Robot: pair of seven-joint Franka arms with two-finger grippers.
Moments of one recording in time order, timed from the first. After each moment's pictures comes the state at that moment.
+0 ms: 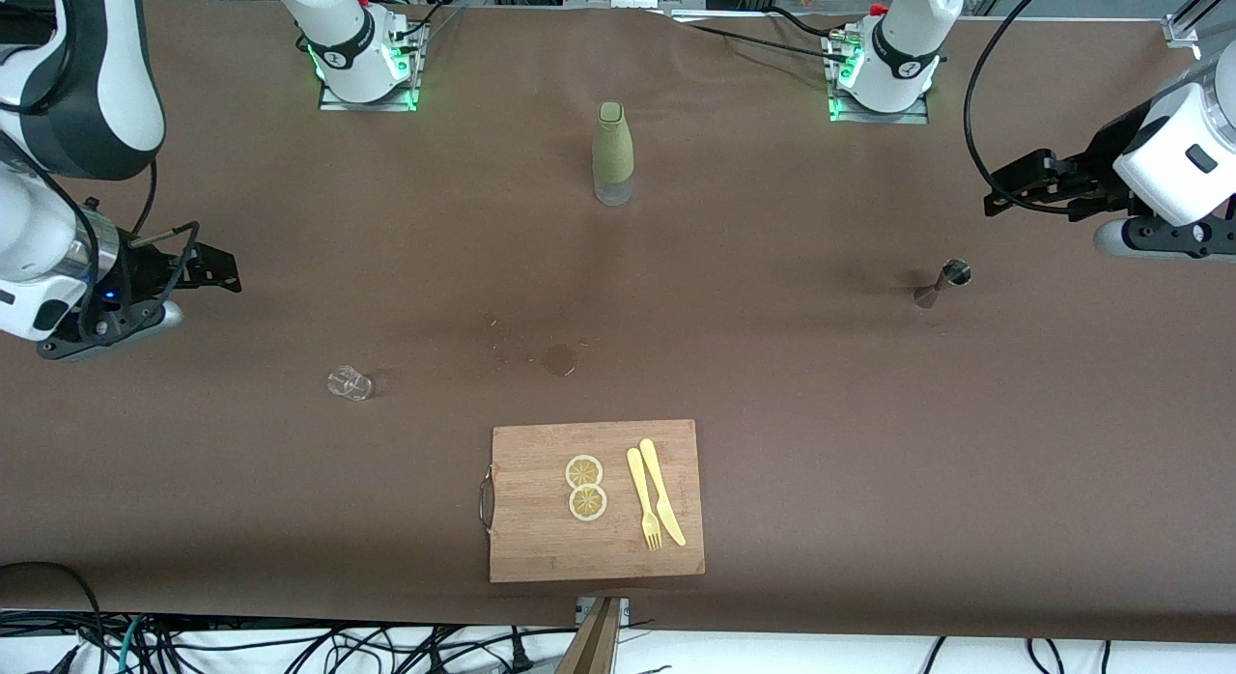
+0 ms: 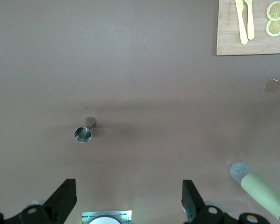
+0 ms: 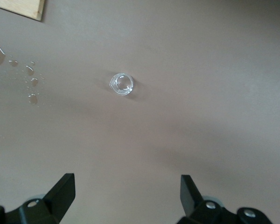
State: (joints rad) left arm -0.04 0.19 -0.07 -1.26 -0.11 1.30 -0.15; right arm 0.22 0.23 -0.24 -1.57 0.06 1.70 -0.38
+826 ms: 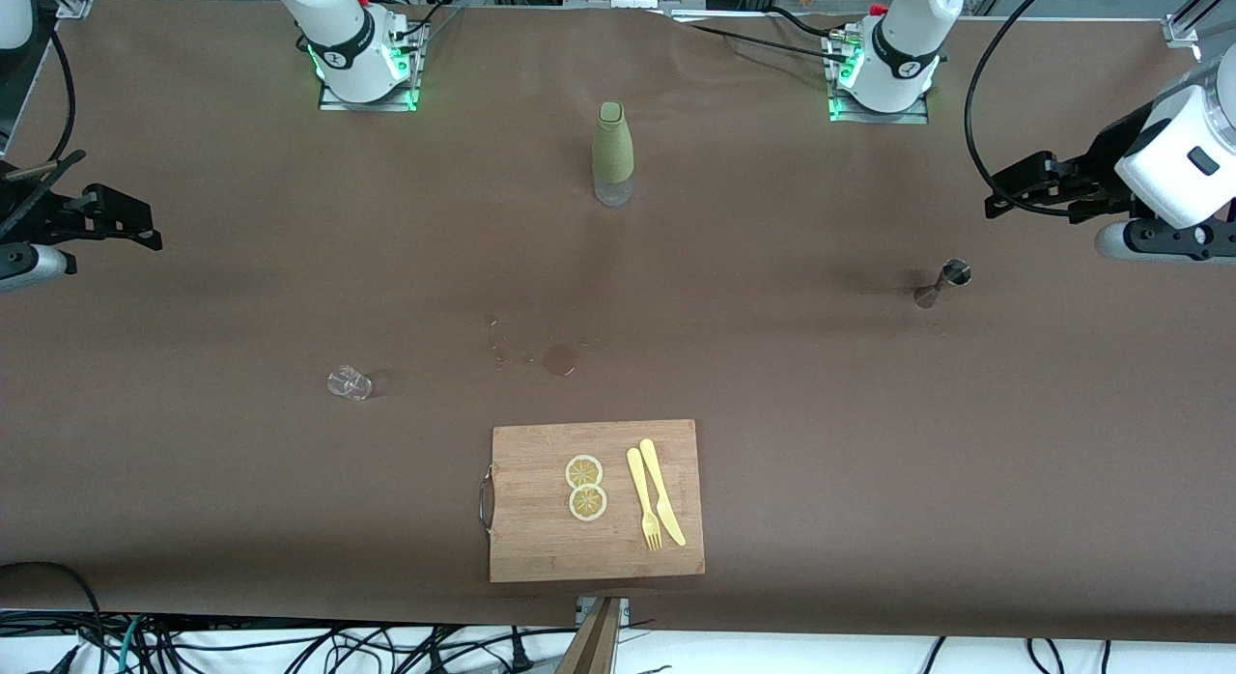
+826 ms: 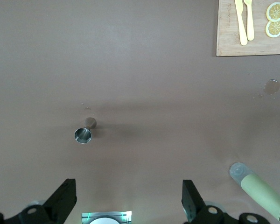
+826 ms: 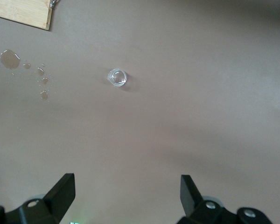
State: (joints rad) left arm -0.04 0.20 -0.07 -1.25 -0.11 1.30 -0.15; right arm 0.22 0.20 -0.29 -1.38 0.06 1.50 -0.37
